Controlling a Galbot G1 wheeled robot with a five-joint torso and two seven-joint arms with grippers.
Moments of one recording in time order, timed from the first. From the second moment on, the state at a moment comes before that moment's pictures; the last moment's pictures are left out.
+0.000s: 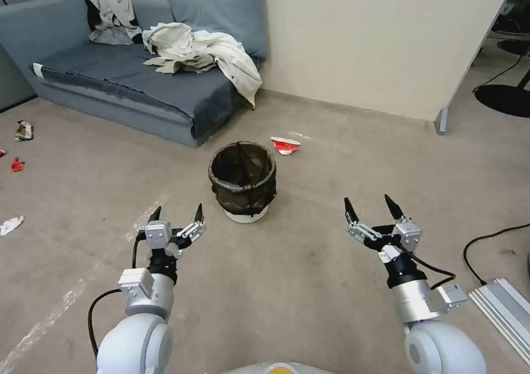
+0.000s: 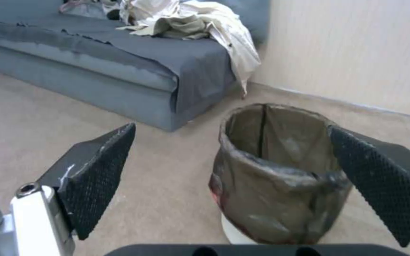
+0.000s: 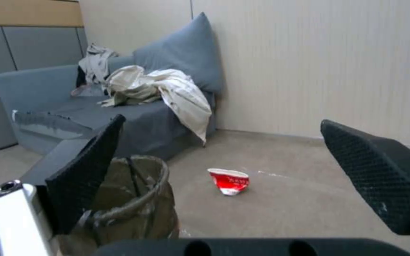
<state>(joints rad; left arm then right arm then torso) 1.62 -1.53 -0.59 -2.21 -0.14 0.14 -0.03 -1.64 1.47 0.61 2.15 0.29 0.12 -0.22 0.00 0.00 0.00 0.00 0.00</state>
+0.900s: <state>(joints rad) 1.60 -1.52 -0.60 -2.17 -0.15 0.14 -0.03 -1.62 1.47 0.61 2.13 0.29 0.15 -0.24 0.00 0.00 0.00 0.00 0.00</state>
